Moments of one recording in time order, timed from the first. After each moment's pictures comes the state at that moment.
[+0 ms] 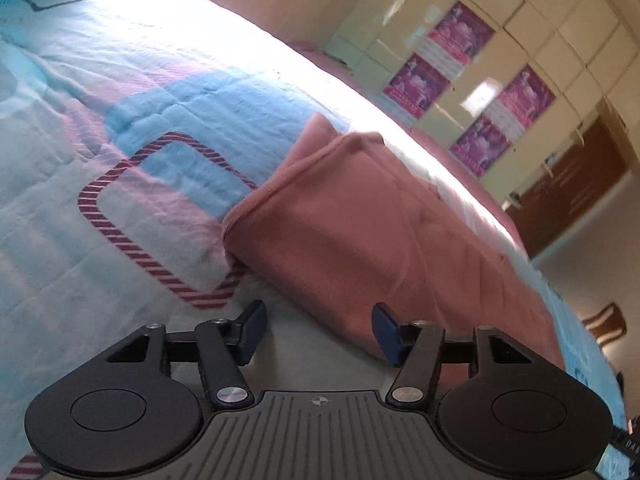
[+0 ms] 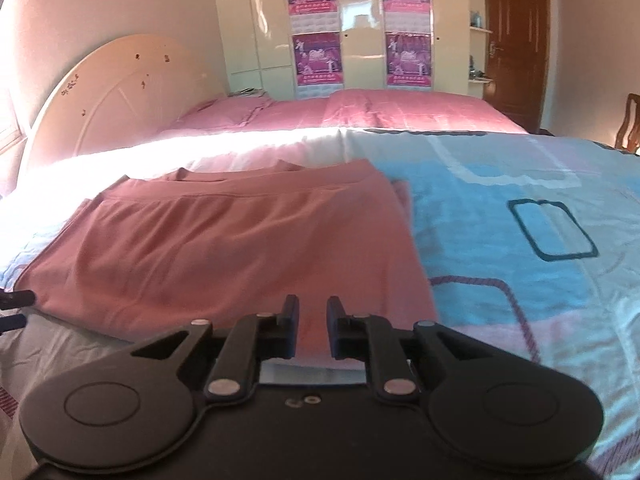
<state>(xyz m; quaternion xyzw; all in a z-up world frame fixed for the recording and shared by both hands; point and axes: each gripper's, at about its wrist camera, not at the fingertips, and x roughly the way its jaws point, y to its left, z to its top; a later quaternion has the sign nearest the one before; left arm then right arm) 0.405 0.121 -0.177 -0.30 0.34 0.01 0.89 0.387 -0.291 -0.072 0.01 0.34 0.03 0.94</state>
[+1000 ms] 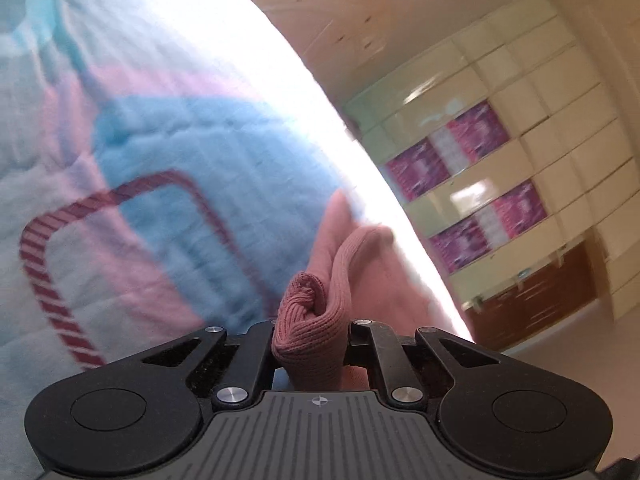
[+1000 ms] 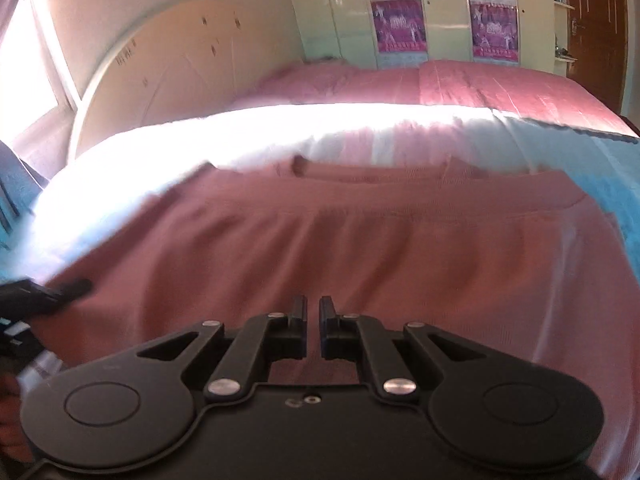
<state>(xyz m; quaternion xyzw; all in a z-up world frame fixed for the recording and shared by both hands) 0.497 0.151 -0.217 -0.44 0.26 0.04 0.86 0.505 -0.163 -0.107 0.02 0.40 0.13 0.91</state>
